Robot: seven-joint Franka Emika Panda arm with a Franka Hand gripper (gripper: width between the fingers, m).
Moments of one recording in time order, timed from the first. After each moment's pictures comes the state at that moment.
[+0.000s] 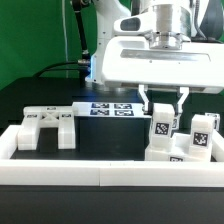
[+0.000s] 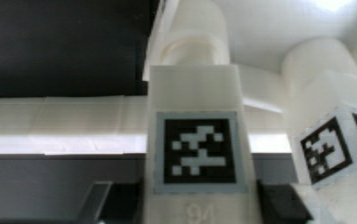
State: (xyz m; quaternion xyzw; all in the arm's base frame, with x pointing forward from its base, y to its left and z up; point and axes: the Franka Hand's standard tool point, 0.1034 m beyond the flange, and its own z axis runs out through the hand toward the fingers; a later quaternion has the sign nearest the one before) arm 0.596 0.043 0.084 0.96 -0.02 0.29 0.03
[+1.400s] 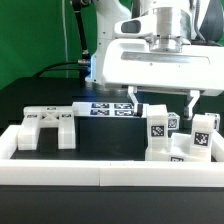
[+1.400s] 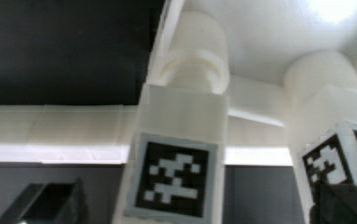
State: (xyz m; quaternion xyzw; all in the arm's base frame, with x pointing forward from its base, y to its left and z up) arm 0.593 0.044 0.080 0.96 -0.01 0.28 0.03
